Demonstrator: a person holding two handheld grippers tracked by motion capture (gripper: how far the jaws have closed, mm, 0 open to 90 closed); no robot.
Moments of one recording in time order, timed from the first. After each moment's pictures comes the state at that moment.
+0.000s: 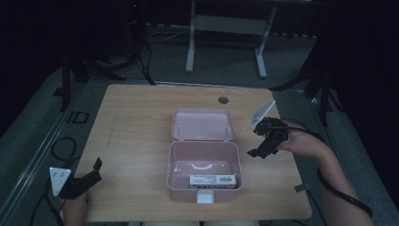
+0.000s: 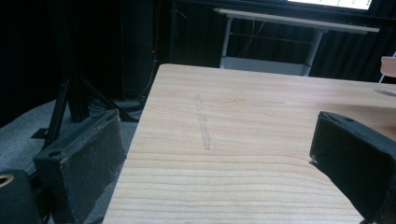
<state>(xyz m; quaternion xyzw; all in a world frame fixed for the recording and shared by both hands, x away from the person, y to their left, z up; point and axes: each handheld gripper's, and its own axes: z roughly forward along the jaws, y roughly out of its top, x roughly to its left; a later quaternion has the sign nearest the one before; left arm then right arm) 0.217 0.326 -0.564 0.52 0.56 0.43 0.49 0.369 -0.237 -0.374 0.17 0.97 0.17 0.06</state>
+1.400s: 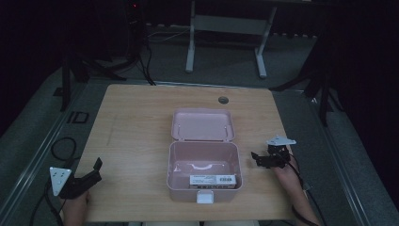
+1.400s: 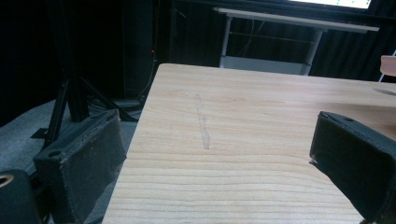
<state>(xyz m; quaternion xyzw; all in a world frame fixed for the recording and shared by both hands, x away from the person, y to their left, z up) 0.217 0.326 -0.564 0.52 0.56 0.43 0.49 0.370 -0.315 -0.544 0.42 0.81 0.34 0.23</state>
